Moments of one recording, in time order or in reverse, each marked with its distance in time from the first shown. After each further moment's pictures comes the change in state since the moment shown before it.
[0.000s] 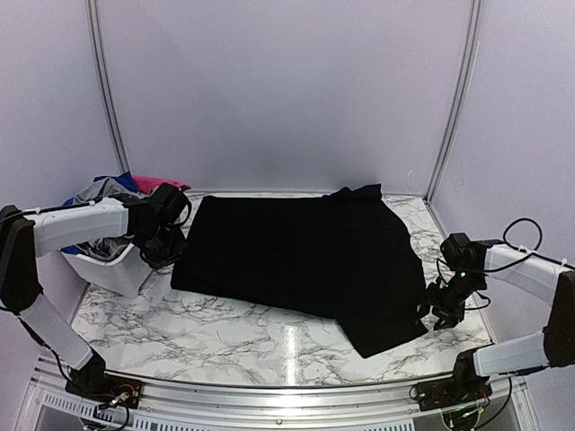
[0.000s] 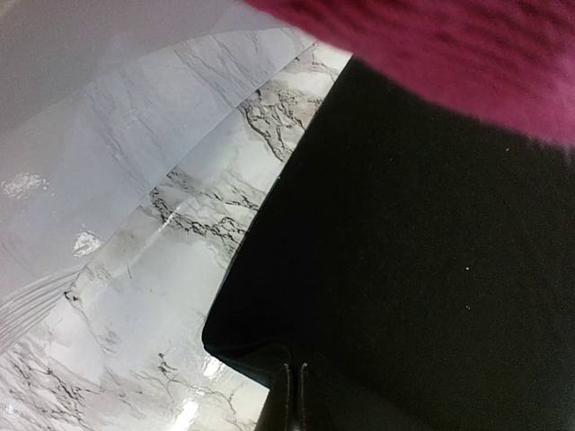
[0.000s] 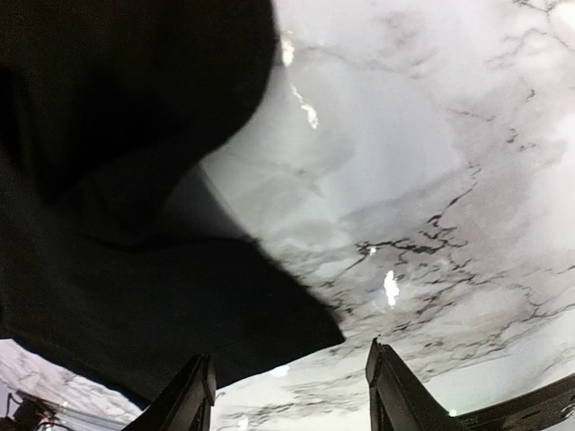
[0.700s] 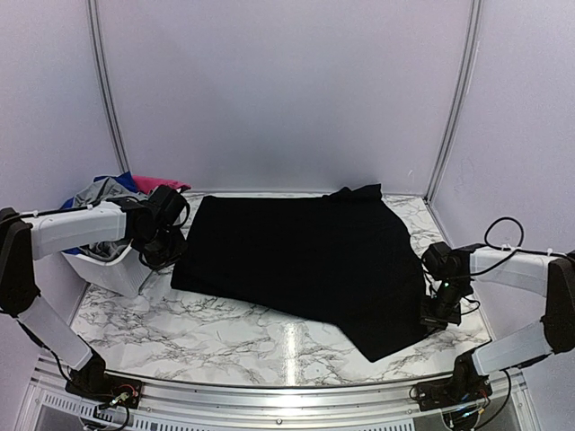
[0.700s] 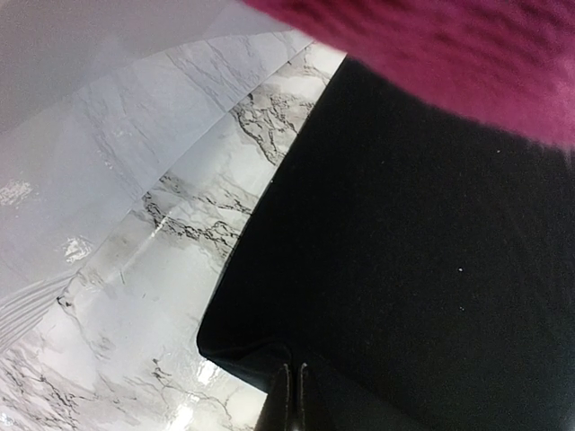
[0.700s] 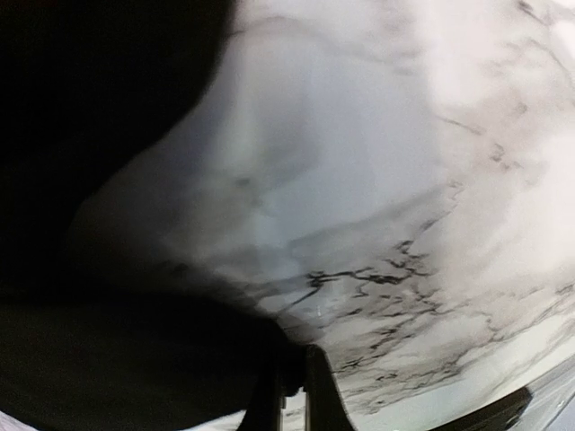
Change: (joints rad) left arm 0.000 -0.022 -0.039 0.050 0.001 0.005; right arm 0.159 0.101 -0.066 0.055 0.219 -0.006
